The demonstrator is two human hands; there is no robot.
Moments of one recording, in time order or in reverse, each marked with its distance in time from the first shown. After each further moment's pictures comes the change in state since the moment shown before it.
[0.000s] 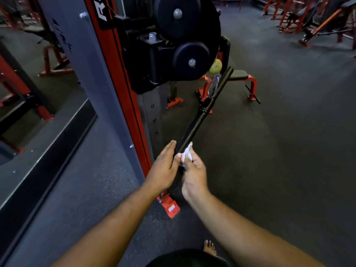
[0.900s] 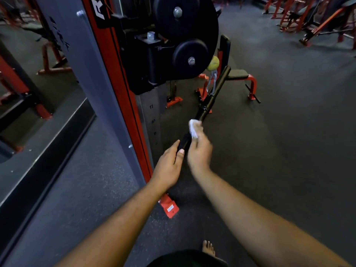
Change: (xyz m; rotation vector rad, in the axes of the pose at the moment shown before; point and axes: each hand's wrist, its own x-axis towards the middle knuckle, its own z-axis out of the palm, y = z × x) left_hand 0.016 0.012 0.012 -0.117 0.026 -0.049; right_hand 0.066 -0.031 -0.001 -0.843 0.076 -0.601
